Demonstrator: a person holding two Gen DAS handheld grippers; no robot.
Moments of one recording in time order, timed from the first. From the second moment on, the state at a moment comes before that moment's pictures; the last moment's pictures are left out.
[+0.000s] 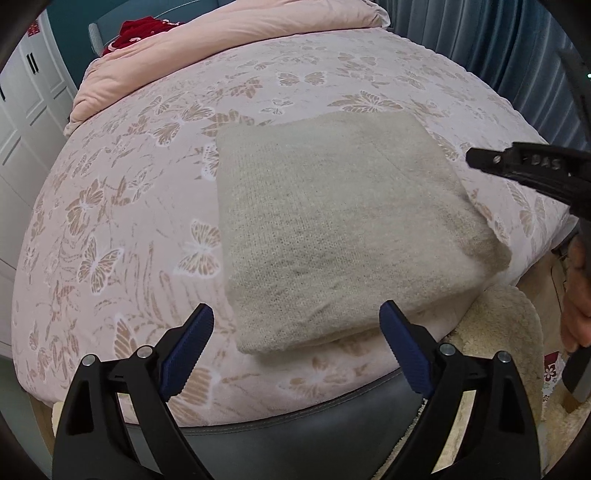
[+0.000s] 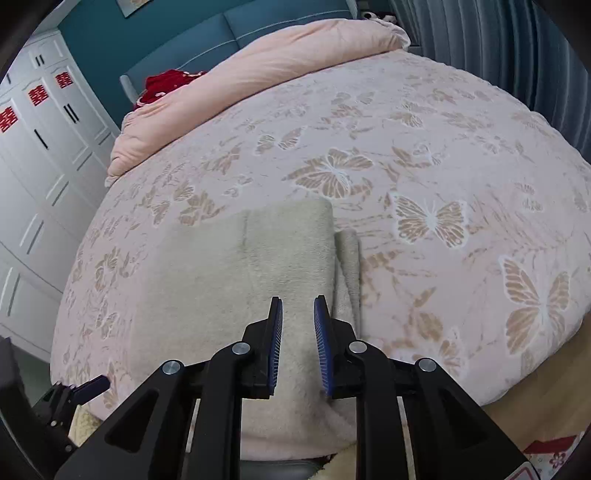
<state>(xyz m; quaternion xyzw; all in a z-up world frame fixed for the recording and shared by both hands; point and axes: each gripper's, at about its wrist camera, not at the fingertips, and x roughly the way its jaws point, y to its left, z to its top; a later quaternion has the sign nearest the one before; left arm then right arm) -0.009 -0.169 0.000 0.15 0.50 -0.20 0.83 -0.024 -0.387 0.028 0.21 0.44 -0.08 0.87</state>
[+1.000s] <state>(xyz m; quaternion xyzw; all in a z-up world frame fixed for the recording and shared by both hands) 0.055 -0.146 -0.032 -0.04 0.59 -0.18 0.78 -0.037 -0.398 -0.036 0.26 0.50 -0.10 0.82</state>
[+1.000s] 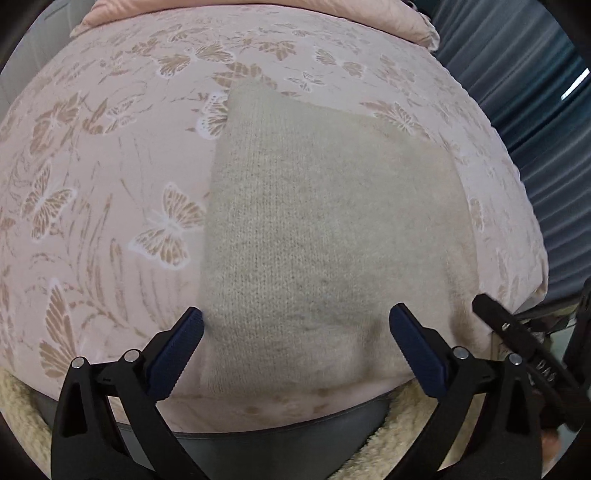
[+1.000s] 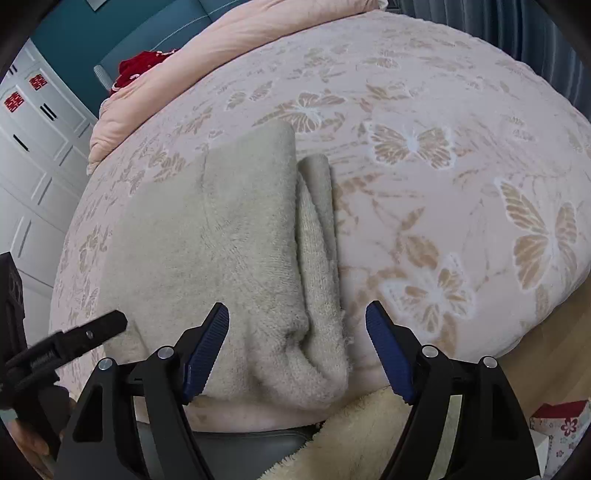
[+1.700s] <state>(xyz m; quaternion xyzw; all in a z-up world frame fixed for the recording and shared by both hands) 0.085 -0.177 -0.058 -0.03 0.63 -0.18 0.76 -0.004 -0.395 -0.077 0.35 0.48 -0.02 0.80</state>
